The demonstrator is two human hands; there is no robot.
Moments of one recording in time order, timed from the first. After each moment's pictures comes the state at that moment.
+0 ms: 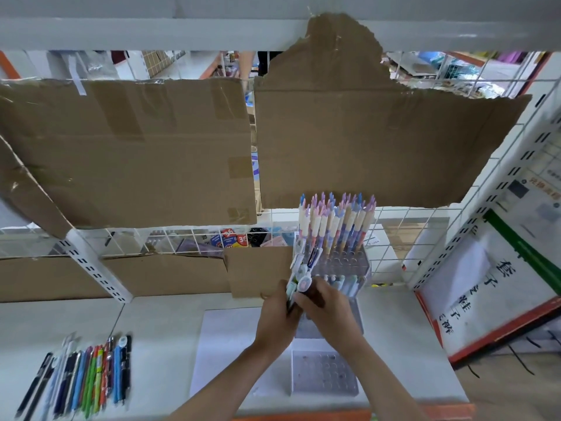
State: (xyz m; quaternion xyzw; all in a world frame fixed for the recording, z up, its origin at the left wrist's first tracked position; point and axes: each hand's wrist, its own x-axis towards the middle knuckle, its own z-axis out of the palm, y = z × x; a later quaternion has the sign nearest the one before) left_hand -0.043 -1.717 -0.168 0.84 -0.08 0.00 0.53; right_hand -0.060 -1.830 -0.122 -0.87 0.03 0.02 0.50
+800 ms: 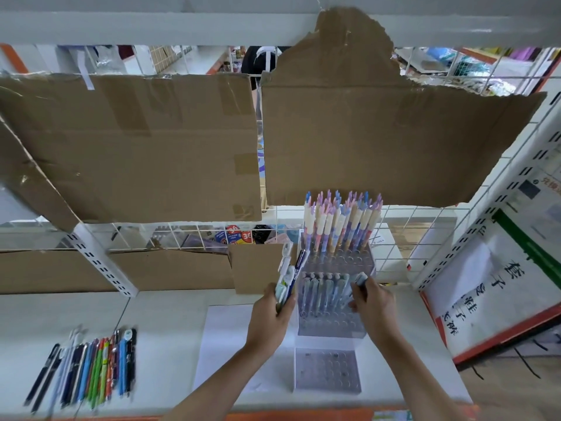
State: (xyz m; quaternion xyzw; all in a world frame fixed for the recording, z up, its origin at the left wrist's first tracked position) left_hand -0.042 -1.697 -0.190 0.87 -0.02 0.02 0.50; right_hand -0.038 -1.901 -0.178 -0.90 0.13 -0.07 0.41
